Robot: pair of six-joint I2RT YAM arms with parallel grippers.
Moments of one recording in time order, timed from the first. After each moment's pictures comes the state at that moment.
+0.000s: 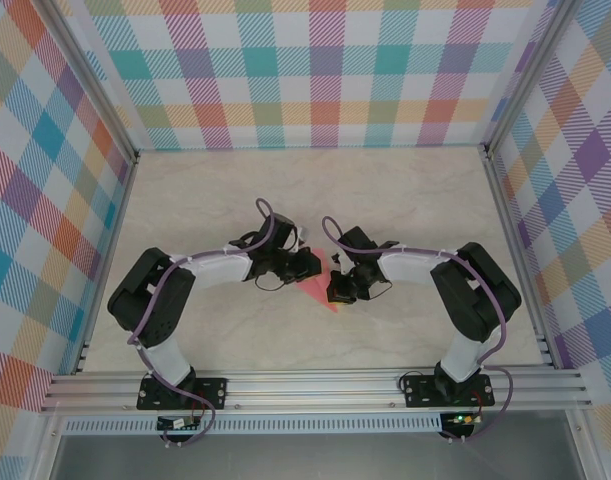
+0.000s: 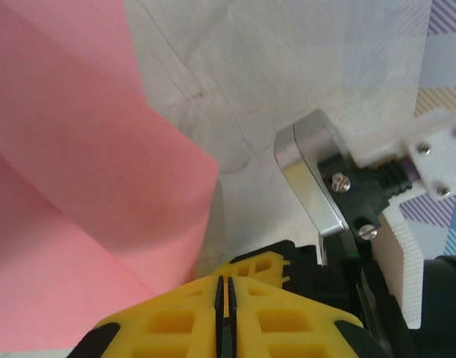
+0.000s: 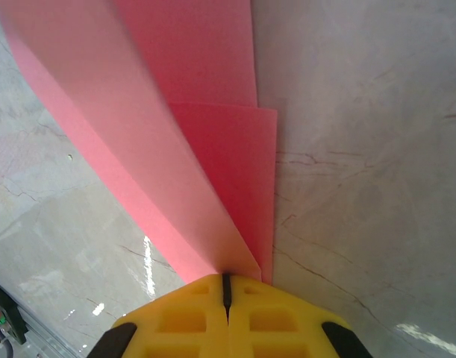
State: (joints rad) left arm -0.64 1.74 0.95 -0.08 0.54 -0.84; right arm 0.65 1.74 0.89 -0.43 -0.47 0.61
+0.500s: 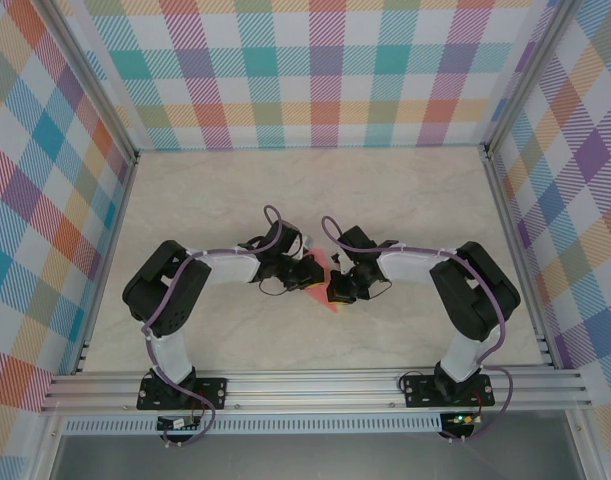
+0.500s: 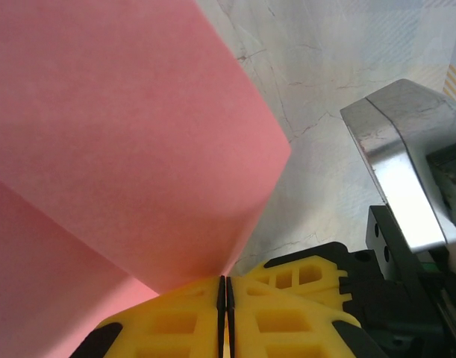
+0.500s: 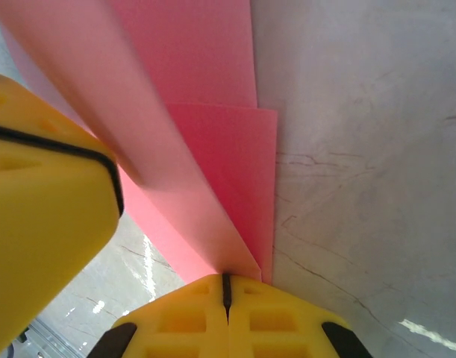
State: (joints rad) left arm -0.65 1.83 0.95 -0.04 0.58 -0.84; right arm 0.65 1.75 0.91 -0.44 -0.47 0.61
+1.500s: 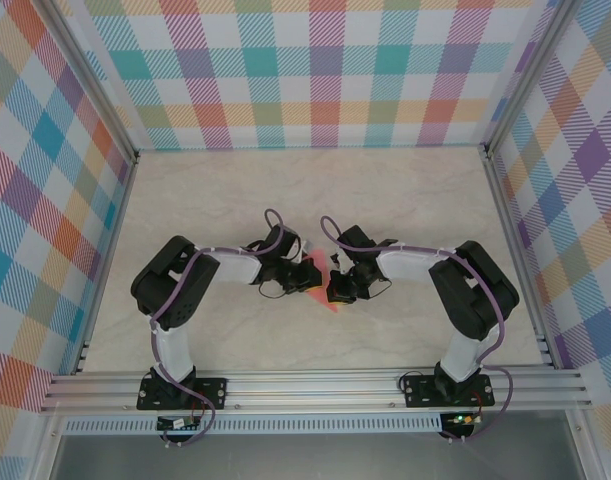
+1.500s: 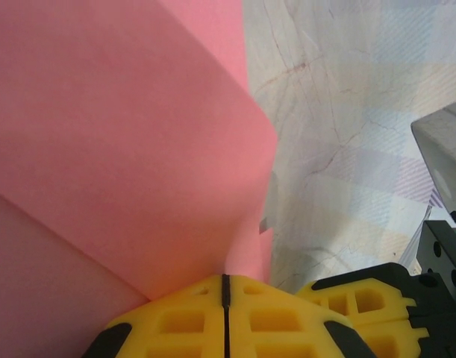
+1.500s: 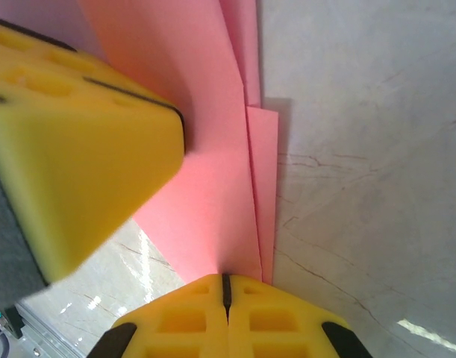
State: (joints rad) left arm -0.61 1.89 0.92 0.03 0.59 -0.81; right arm 0.65 1.76 0.92 -0.47 -0.47 0.58
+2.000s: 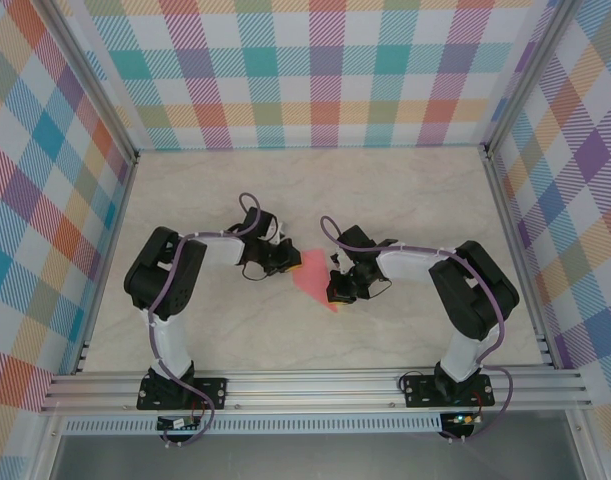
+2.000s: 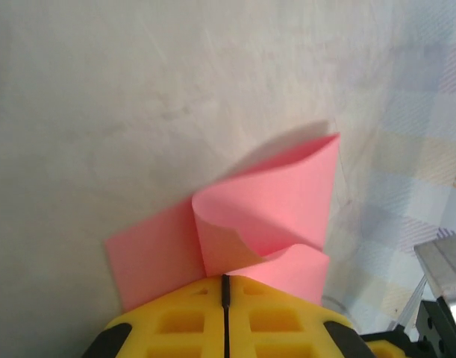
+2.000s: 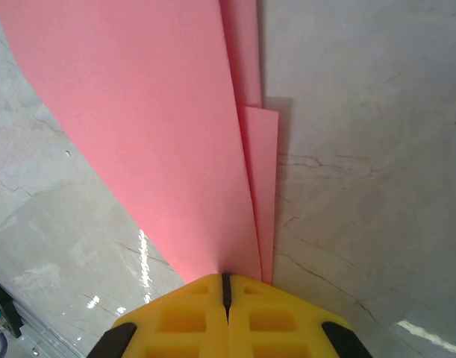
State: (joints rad) left arm -0.42 1.93 1.01 -0.08 0.60 -0.72; right arm 0.65 1.76 0.92 -0.47 -0.47 0.58
